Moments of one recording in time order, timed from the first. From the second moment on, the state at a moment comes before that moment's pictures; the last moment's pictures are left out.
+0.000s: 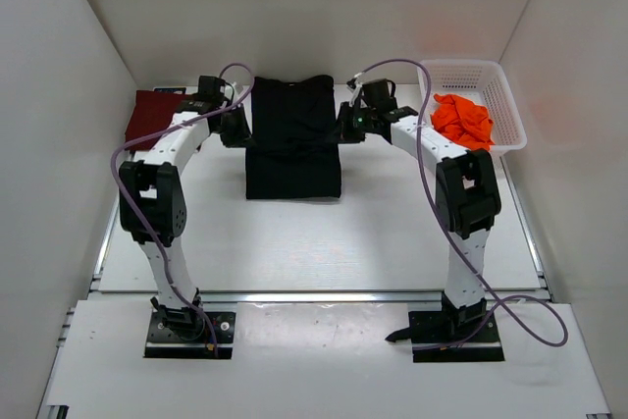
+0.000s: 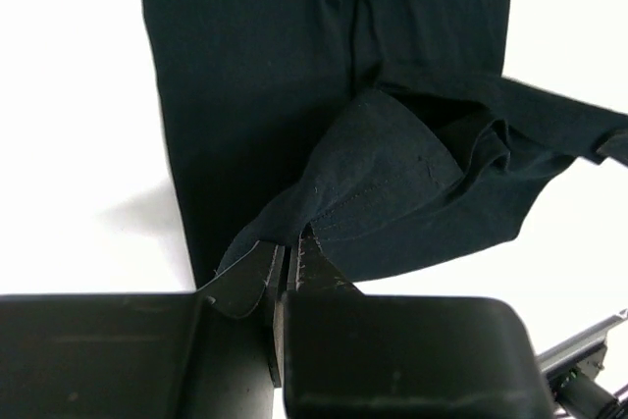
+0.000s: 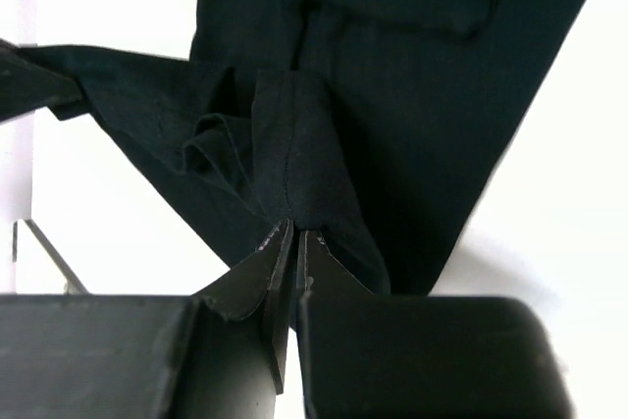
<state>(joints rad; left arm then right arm) -0.13 1.91 1.58 -0.63 0.34 -0.30 0.37 2.02 1.60 -0.31 -0.48 0.44</state>
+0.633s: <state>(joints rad) -0.11 2.07 1.71 -0.58 0.31 -0.31 0.33 2.38 2.09 -0.46 -0.51 0.37</state>
